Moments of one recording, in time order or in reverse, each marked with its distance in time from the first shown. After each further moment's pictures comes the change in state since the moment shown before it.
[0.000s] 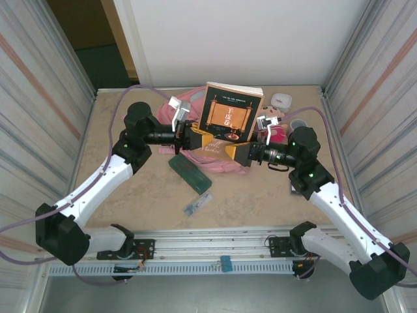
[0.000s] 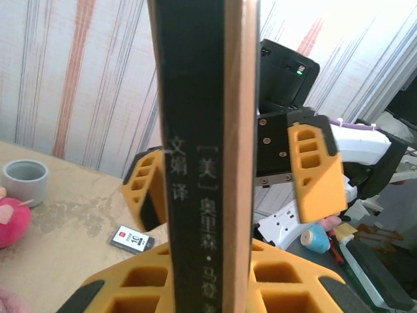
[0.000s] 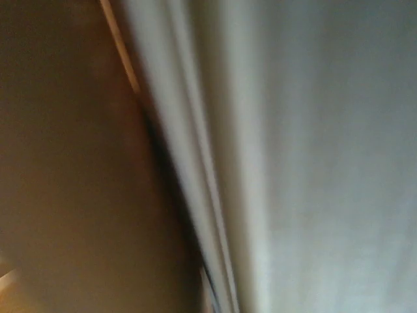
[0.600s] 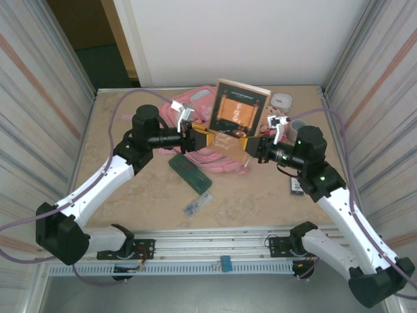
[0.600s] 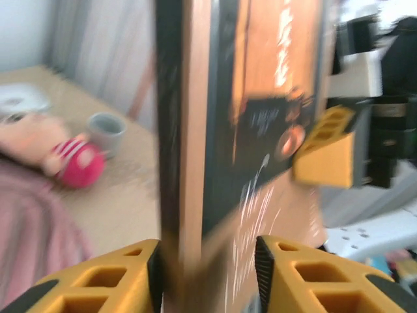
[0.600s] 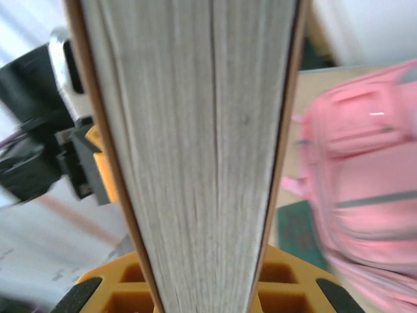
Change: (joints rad) left arm -0.021 0.003 -0.009 -0.249 -0.296 0.061; right arm -0.074 -0.084 0.074 -0.372 0.278 -0.135
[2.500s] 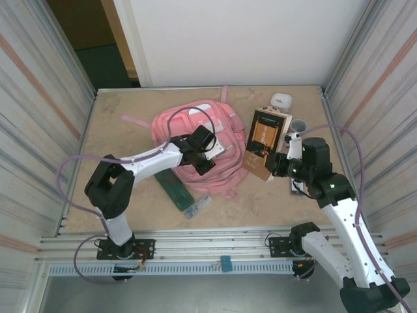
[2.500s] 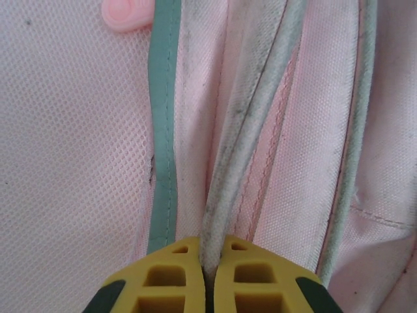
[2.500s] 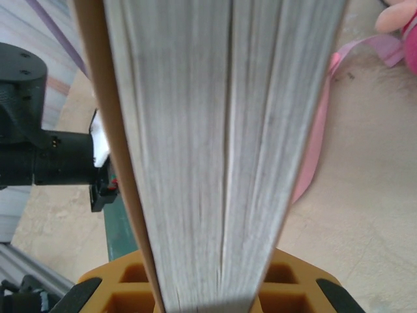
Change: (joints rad) left arm -0.217 0.481 0.169 -0.542 -0.726 0.542; right arm -0.134 -0.069 -0.030 -0.489 0.168 -0.117
